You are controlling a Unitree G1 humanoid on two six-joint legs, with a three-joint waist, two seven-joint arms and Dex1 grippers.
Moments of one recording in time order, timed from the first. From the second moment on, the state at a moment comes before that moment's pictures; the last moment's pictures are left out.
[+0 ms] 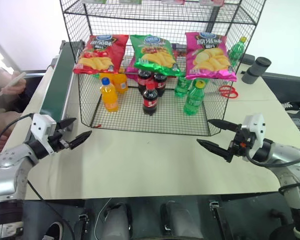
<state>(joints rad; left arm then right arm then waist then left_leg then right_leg) -0.15 0.71 0.32 0.10 -0.46 0.18 -0.94 -0.04 -0.72 -0.24 -0.31 0.57 0.34 0.95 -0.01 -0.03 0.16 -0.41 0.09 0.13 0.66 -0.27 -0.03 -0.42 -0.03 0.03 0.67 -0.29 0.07</state>
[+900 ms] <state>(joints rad) -0.23 0.70 0.29 0.21 -0.45 0.10 -1.07 -0.02 -0.71 -0.24 -0.28 0.51 0.29 0.93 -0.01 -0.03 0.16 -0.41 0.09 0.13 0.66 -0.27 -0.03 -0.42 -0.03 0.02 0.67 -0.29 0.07</state>
